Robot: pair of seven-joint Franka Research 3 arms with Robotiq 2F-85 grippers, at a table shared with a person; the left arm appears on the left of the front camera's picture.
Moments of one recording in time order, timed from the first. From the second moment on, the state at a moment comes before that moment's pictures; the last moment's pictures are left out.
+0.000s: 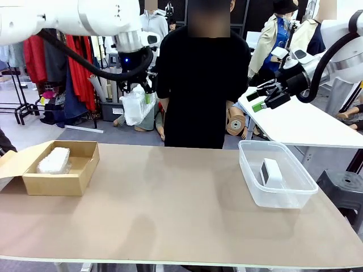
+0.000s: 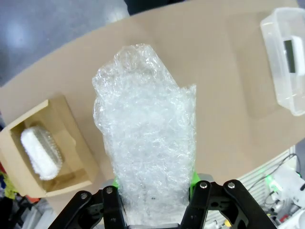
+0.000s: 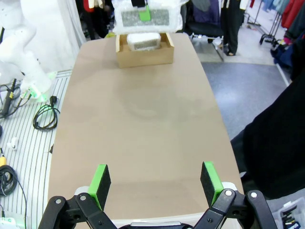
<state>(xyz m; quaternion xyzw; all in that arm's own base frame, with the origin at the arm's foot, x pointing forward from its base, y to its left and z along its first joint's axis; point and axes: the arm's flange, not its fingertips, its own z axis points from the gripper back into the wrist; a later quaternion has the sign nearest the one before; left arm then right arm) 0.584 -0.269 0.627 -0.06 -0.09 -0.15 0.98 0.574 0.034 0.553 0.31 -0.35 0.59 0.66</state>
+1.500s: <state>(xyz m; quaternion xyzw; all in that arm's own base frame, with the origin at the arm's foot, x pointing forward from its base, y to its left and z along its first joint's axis) 0.576 -0.293 0.676 -0.02 -0.18 -0.18 0.97 0.574 0.034 0.553 0.31 -0.35 0.59 0.66</state>
